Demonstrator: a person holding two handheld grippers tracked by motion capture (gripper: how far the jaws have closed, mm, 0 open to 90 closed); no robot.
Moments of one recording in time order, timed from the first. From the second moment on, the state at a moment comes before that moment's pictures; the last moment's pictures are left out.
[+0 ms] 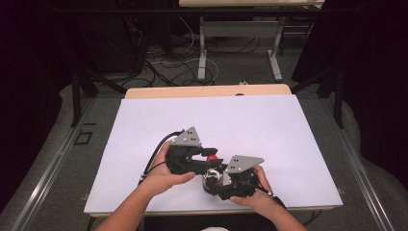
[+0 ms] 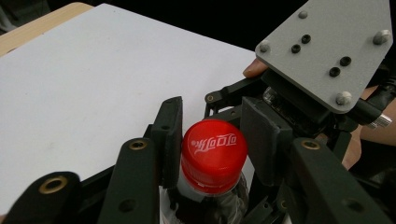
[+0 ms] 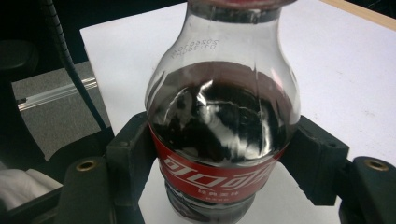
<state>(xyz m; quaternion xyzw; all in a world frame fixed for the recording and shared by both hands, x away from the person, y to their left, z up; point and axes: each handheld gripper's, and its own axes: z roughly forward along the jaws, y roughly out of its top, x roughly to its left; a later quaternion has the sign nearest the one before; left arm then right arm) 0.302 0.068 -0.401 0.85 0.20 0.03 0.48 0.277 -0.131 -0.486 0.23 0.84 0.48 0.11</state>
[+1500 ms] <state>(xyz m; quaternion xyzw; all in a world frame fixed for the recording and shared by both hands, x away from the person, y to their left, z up) 0.308 0.070 -0.408 0.85 0.18 0.01 0.50 0.278 -0.131 -0.486 0.23 0.84 0.48 0.11</state>
